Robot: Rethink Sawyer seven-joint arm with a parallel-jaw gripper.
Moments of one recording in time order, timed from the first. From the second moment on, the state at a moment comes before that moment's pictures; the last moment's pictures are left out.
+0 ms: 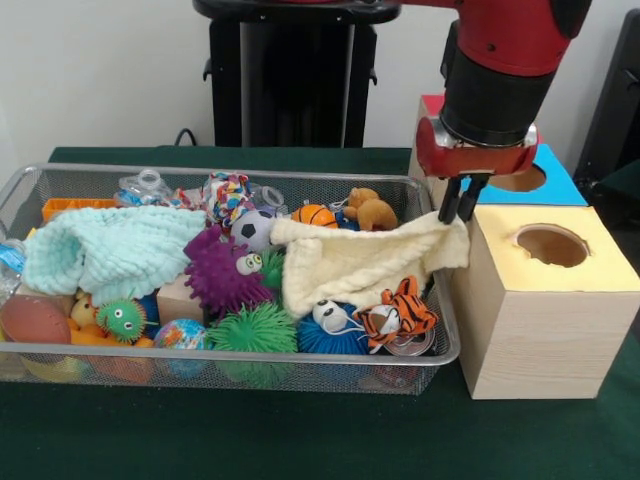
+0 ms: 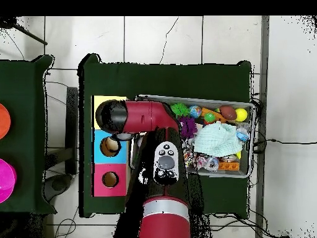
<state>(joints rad) 0.00 -0.50 -0.06 1.36 -0.02 0.85 1.59</state>
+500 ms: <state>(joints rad) 0.10 -0.53 -0.13 1.25 0.03 1.12 1.70</state>
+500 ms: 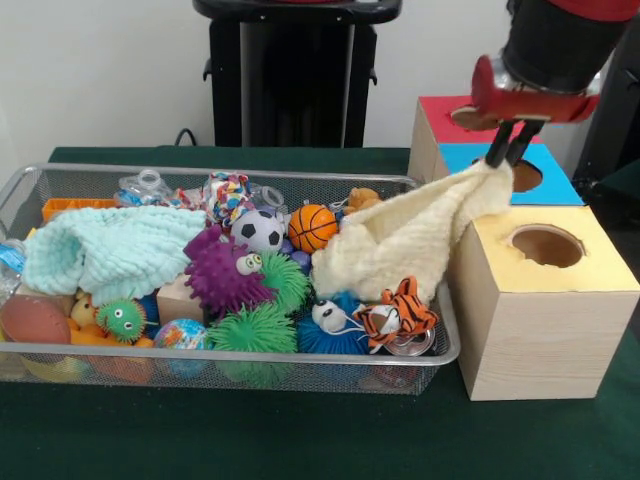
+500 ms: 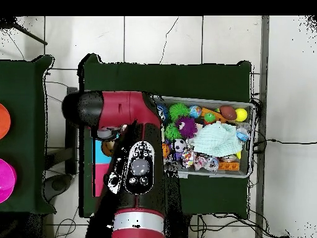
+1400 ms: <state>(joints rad) 0.05 -0.64 -0.13 1.06 0.10 1.44 1.71</state>
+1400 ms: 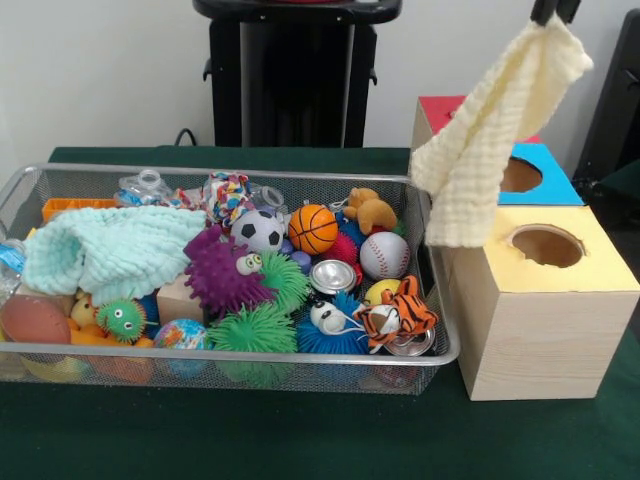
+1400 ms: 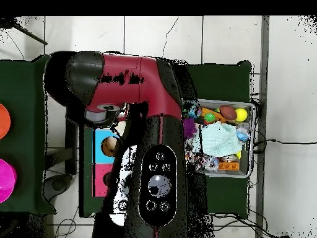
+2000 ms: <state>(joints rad) 0.08 -0.46 -0.13 0.94 0.15 1.28 1.75</state>
